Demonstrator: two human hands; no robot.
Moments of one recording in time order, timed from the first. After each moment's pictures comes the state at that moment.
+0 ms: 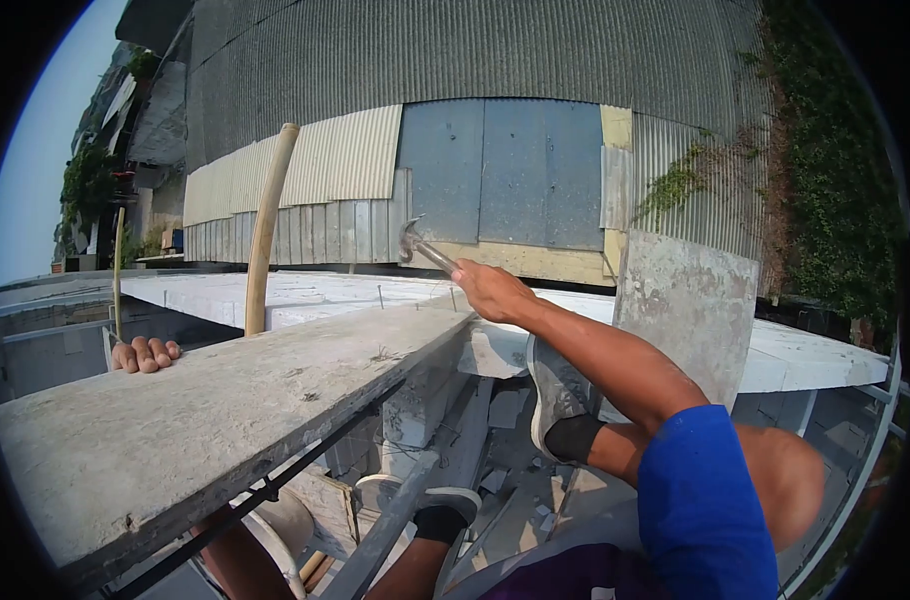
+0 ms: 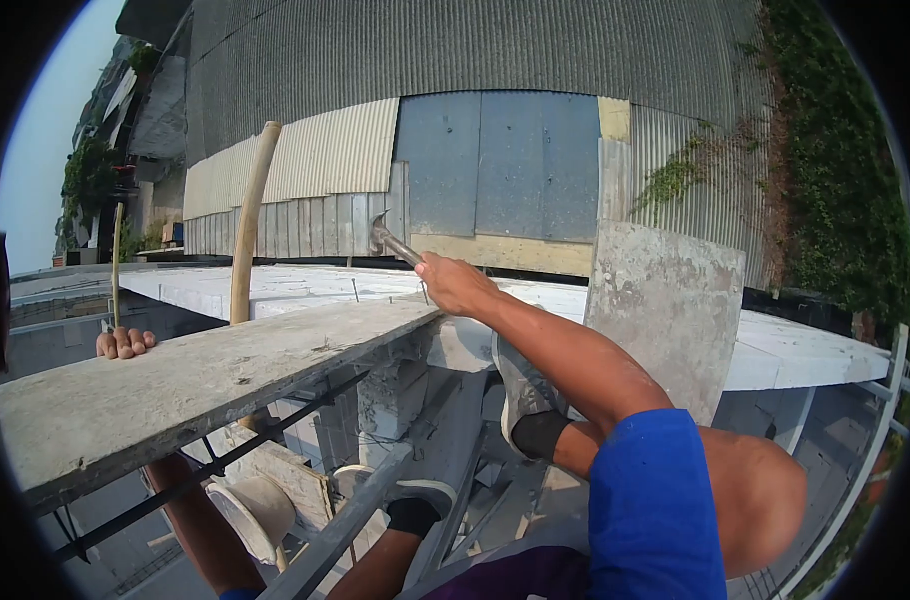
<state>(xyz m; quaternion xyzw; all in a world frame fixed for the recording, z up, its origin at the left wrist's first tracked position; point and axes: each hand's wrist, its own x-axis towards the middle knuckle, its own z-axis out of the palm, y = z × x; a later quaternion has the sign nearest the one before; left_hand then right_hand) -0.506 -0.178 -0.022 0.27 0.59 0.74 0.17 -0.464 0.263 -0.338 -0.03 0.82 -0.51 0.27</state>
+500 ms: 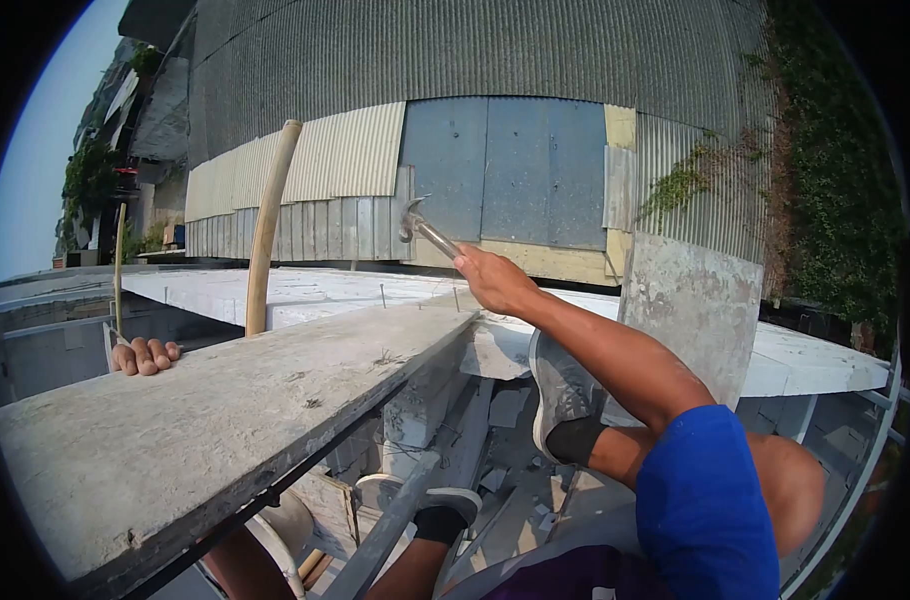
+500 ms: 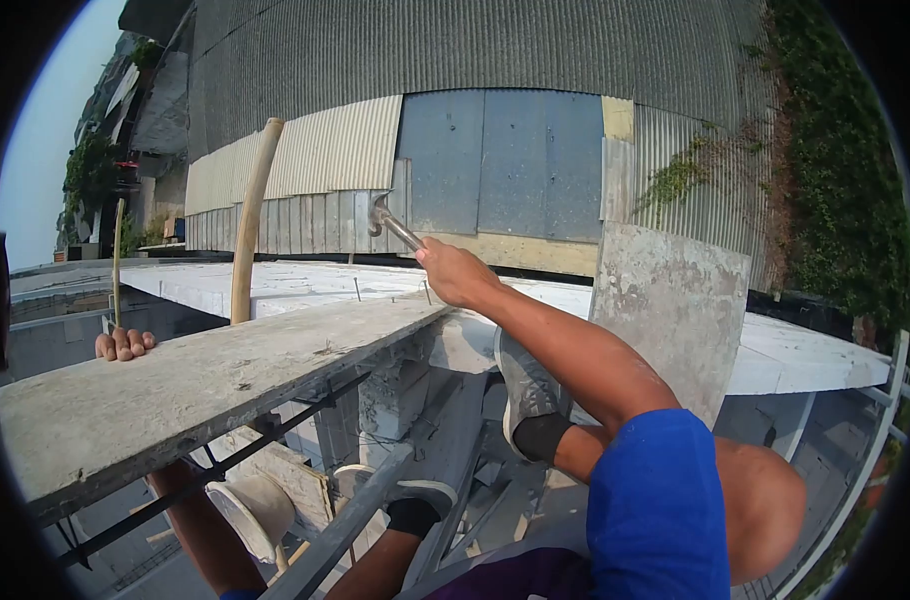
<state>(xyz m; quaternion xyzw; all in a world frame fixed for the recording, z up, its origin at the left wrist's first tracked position) -0.507 -0.175 -0.022 0.28 0.57 0.75 0.20 -0.474 0.264 -0.331 -0.01 0.82 -0.53 0.23</state>
